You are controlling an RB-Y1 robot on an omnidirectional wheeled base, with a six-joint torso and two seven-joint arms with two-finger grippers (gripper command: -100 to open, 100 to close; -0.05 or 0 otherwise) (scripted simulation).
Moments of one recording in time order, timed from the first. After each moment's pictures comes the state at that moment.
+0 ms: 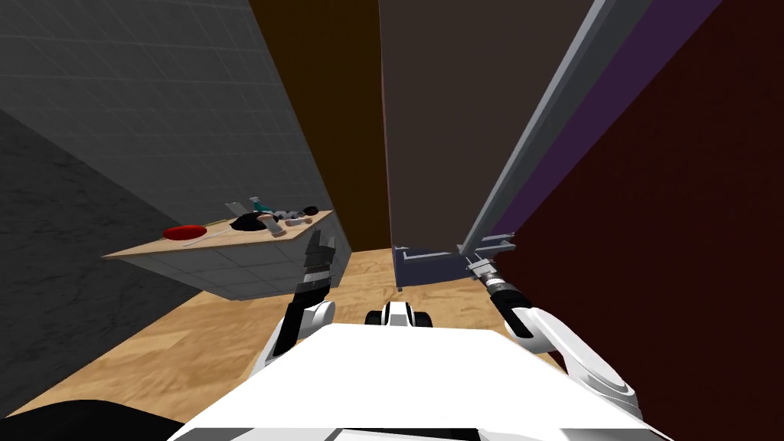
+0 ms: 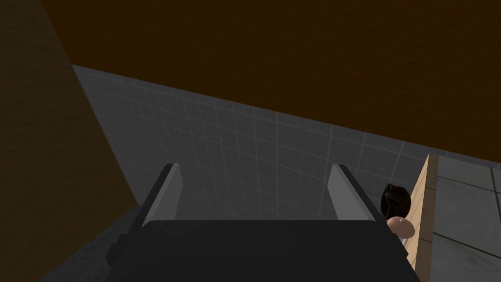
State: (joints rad) left arm 0.52 0.04 0.07 -2.23 0.10 -0.44 -0.03; right arm 0.44 -0.44 -0.19 -1.86 0.94 -0.06 0.98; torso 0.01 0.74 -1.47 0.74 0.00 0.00
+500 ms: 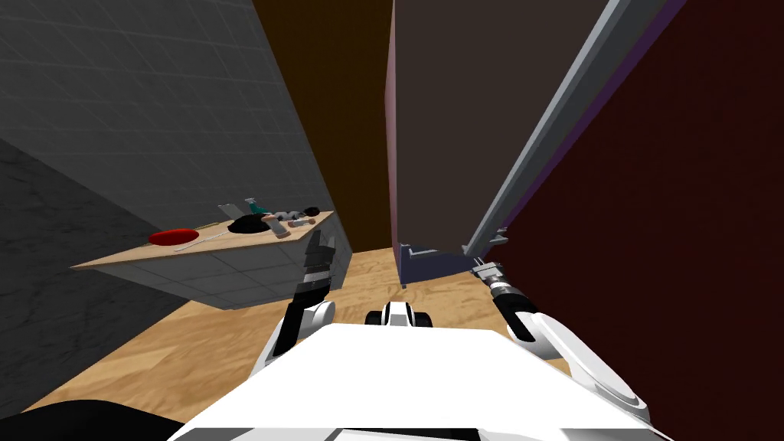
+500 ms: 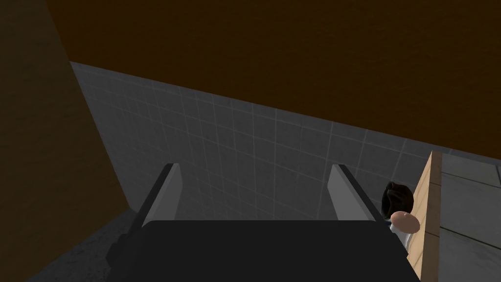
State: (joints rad) left arm 0.52 0.04 0.07 -2.23 0.10 -0.44 -0.03; right arm 0.47 -0.41 -0.22 -1.87 0.94 0.00 0.98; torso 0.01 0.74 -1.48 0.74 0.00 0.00
